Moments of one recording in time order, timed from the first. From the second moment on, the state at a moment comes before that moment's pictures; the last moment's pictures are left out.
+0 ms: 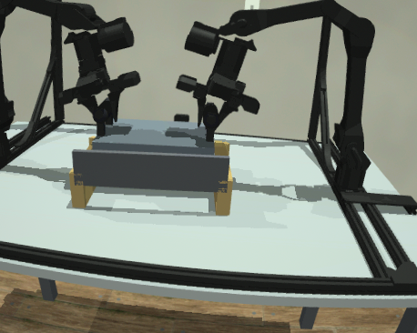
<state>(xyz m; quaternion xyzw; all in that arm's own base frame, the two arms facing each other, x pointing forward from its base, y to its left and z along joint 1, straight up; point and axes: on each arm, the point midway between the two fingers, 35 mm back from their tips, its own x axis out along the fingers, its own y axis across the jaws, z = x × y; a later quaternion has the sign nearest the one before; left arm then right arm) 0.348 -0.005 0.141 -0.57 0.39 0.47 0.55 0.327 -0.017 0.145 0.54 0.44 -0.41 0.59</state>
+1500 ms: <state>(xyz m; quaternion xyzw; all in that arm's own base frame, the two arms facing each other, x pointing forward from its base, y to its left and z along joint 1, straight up) 0.344 0.038 0.143 -0.57 0.39 0.46 0.55 0.331 -0.060 0.145 0.54 0.44 -0.40 0.59</state>
